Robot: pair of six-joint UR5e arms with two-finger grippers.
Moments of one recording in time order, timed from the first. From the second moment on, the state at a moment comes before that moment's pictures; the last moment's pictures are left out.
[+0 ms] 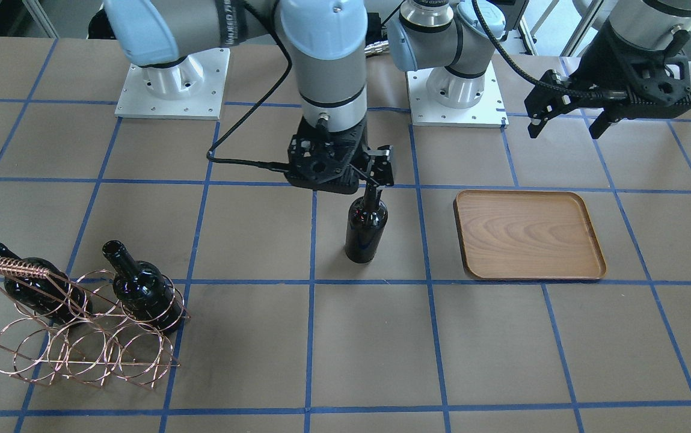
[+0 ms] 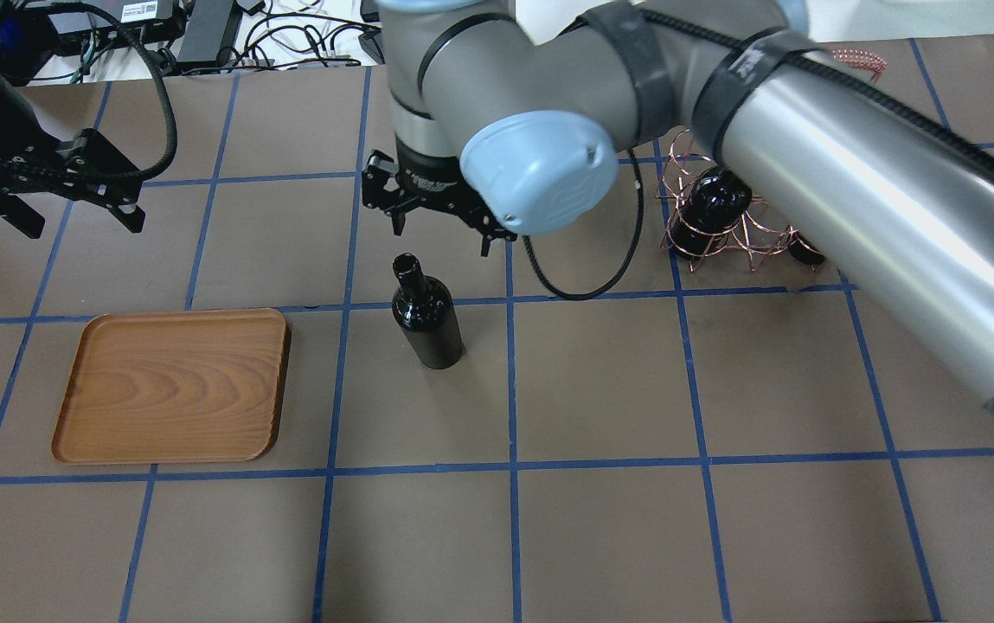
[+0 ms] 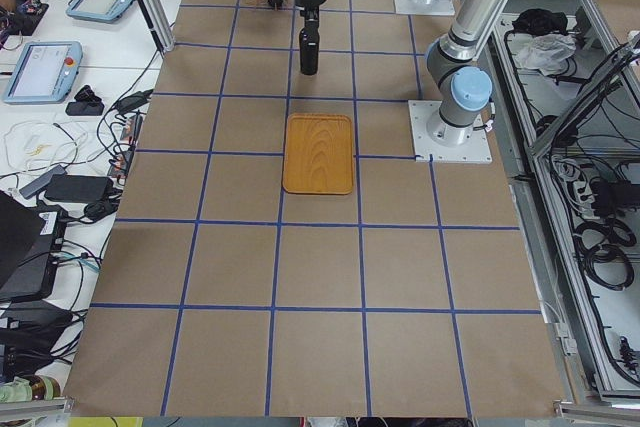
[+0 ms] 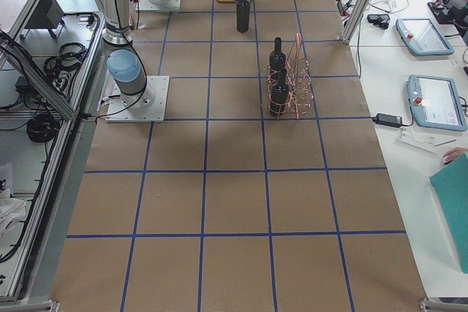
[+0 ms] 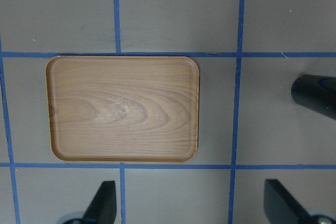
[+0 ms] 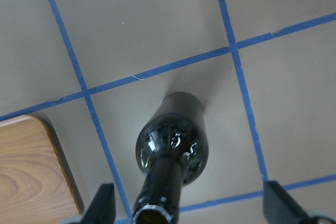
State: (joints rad) left arm -1.34 -1.49 -1.57 -1.67 1.58 0.21; right arm 1.98 -1.27 1.38 -1.75 -1.46 0.60
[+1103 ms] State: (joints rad) left arm -1.75 -1.59 -1.58 -1.49 1.57 -0.06; right arm 1.61 -1.49 1.40 -1.51 -1.51 0.01
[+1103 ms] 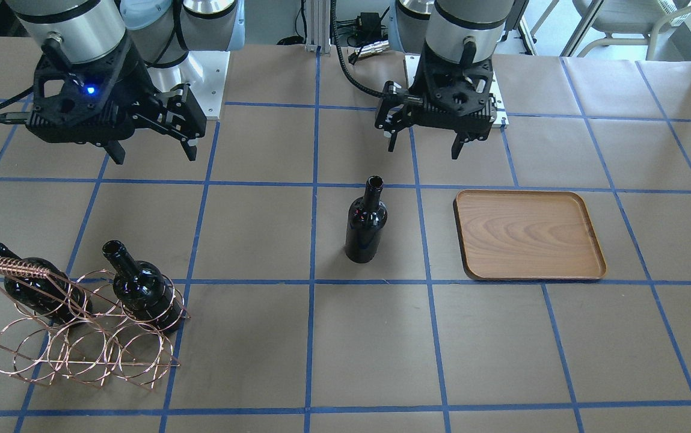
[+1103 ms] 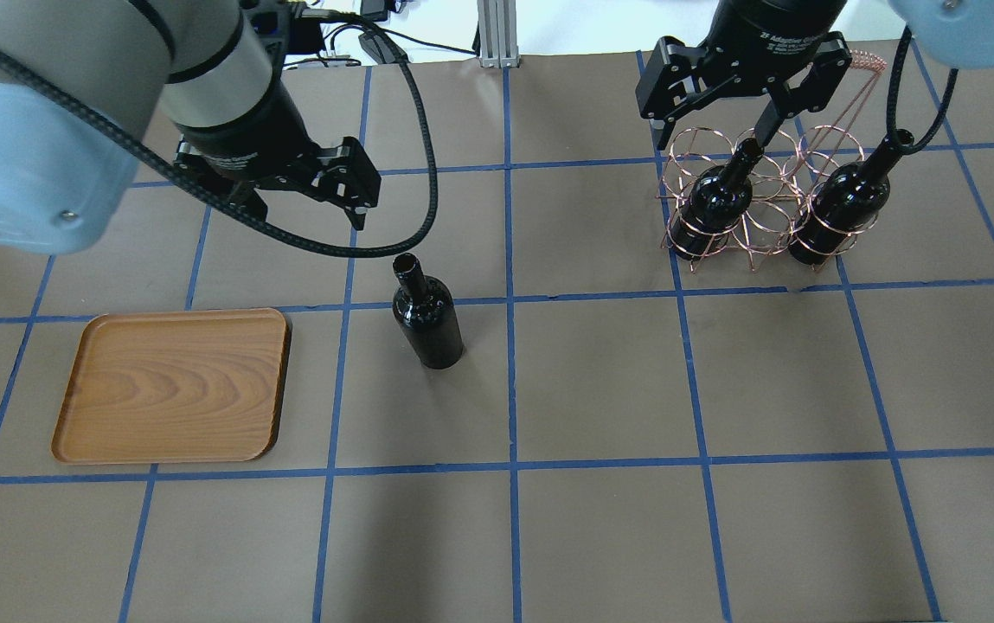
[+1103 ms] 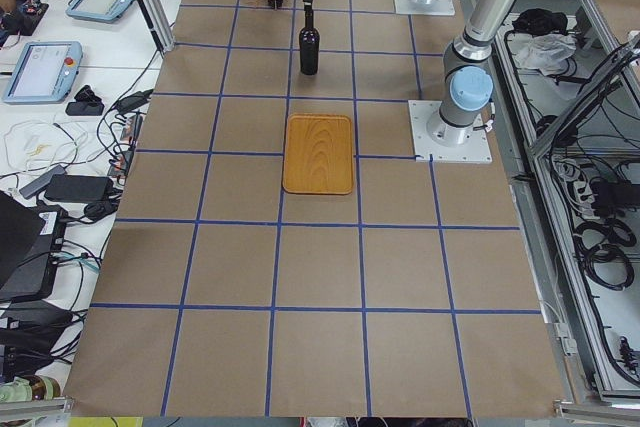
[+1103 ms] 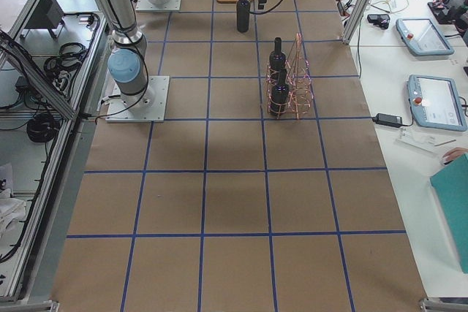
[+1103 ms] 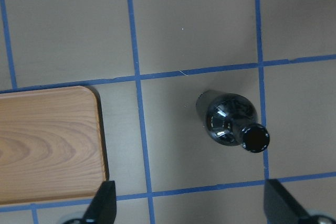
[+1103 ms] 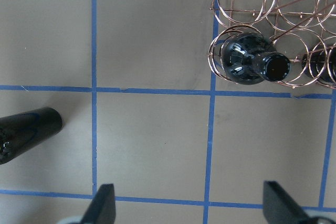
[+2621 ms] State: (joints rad) left arm -1.83 -1.72 -1.70 -1.30 1.54 -0.06; right arm 1.54 -1.58 1.47 -1.48 -1.57 -0.03
